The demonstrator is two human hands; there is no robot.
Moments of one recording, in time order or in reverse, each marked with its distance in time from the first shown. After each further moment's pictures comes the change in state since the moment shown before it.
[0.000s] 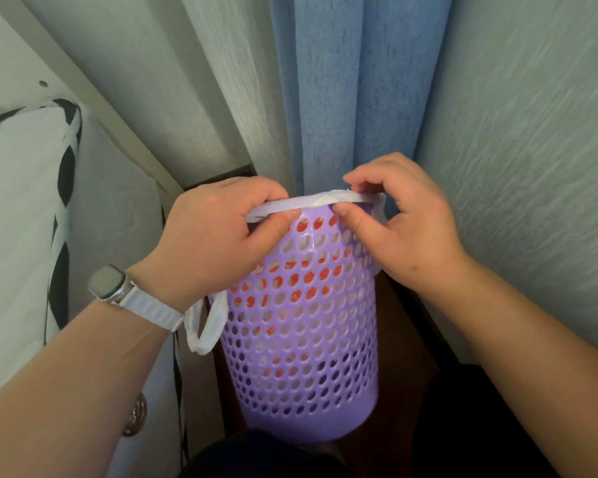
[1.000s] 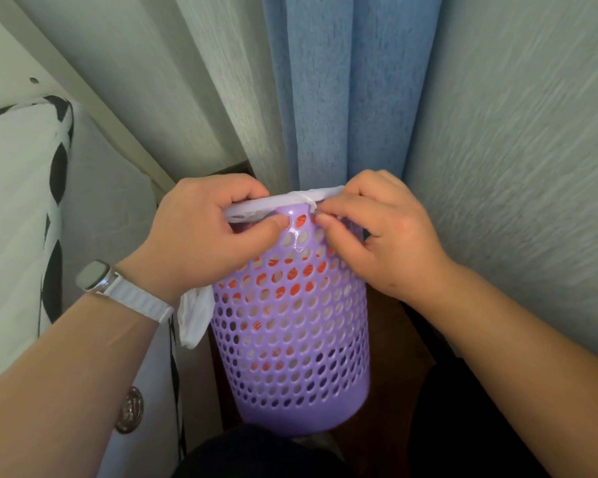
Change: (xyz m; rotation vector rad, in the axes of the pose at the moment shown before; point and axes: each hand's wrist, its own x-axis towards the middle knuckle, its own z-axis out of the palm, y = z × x) left_hand -0.001 -0.005 -0.004 -0.222 -0.029 -0.141; right_hand -0.008 -0.003 0.007 -0.142 -0.073 -0.165
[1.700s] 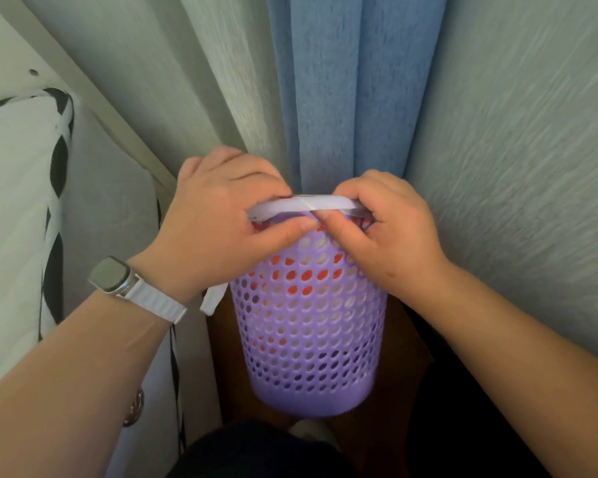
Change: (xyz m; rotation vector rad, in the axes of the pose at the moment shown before) left_hand 0.004 0.001 0.010 0.331 0.063 0.284; right_hand -0.001 -0.007 0.001 0.011 0.028 0.190
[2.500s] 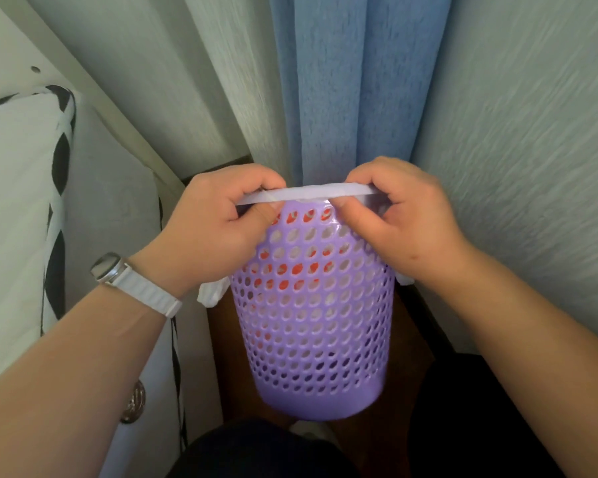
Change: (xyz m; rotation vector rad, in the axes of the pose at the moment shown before) left_hand -0.004 0.000 -0.005 -0.422 -0.070 -0.204; right_hand 0.009 0.011 -0.011 0.108 -0.067 0.042
